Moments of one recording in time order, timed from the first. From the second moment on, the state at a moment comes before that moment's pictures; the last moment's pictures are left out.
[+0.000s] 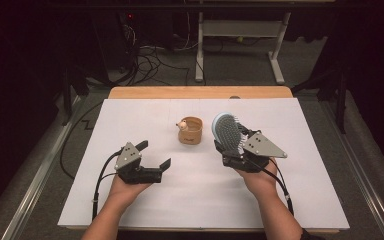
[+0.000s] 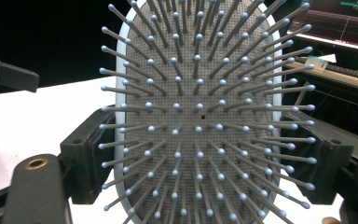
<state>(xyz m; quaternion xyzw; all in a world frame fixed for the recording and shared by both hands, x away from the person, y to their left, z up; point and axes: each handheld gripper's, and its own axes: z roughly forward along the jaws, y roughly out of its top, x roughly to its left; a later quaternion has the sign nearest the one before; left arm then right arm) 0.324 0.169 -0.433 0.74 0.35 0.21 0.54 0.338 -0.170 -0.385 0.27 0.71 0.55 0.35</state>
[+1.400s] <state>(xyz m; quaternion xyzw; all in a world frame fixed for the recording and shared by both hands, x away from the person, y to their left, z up) 0.312 0.159 -0.427 0.73 0.32 0.19 0.58 0.344 -0.134 -0.395 0.24 0.72 0.54 0.35</state>
